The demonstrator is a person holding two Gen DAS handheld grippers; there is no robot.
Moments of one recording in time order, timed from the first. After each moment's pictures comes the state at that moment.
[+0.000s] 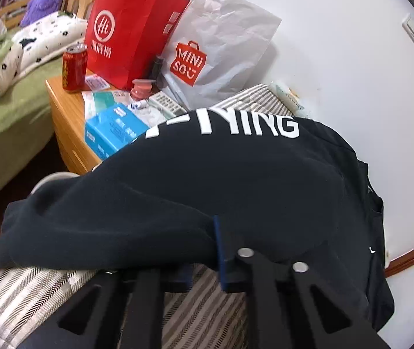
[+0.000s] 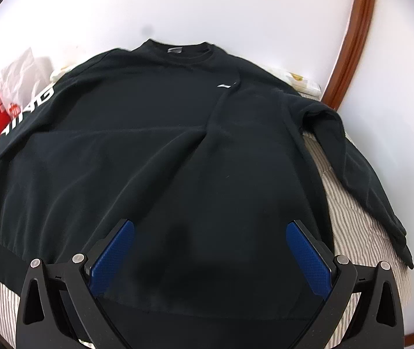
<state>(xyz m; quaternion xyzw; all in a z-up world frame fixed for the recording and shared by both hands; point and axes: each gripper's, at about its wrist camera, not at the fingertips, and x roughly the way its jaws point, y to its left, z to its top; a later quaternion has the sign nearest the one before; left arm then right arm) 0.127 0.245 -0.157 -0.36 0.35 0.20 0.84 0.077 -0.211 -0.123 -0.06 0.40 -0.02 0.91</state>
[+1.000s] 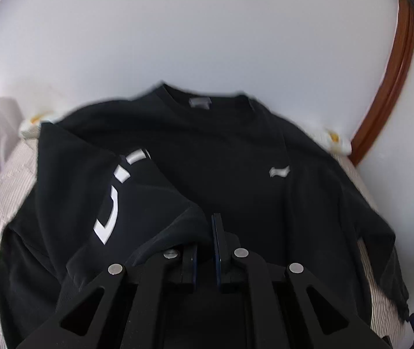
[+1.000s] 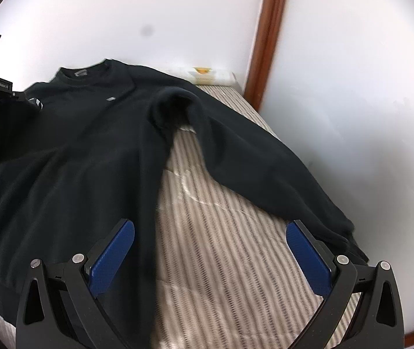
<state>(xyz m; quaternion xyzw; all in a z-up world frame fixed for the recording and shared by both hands) 0.314 -0.066 -0.080 -0.07 0.41 -0.04 0.91 0.072 -0.386 -0.124 -0.02 0.37 -0.12 0.92</state>
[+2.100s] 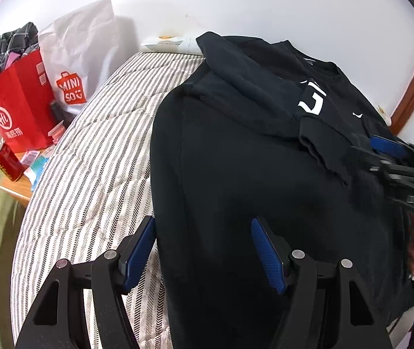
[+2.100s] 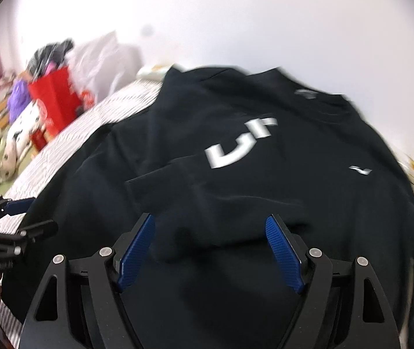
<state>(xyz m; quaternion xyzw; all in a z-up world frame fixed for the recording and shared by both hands) 0.144 0.130 -0.144 -0.08 0.45 0.05 0.89 0.201 -0.071 -0.121 -0.14 0.38 0.21 0.89</state>
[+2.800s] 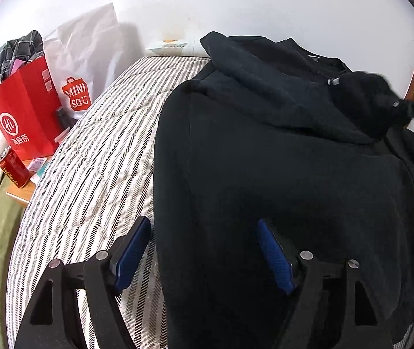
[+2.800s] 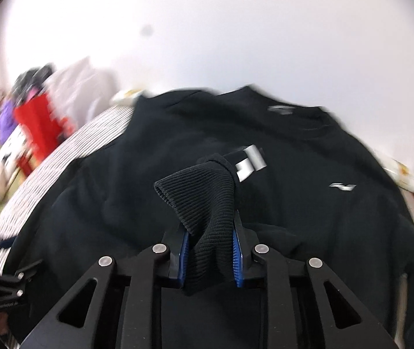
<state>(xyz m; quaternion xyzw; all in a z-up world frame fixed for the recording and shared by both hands) 0.141 0.127 -0.159 -0.06 0.43 0.07 0.90 0.243 -0.118 -0.098 -0.09 0.34 0.17 0.92</state>
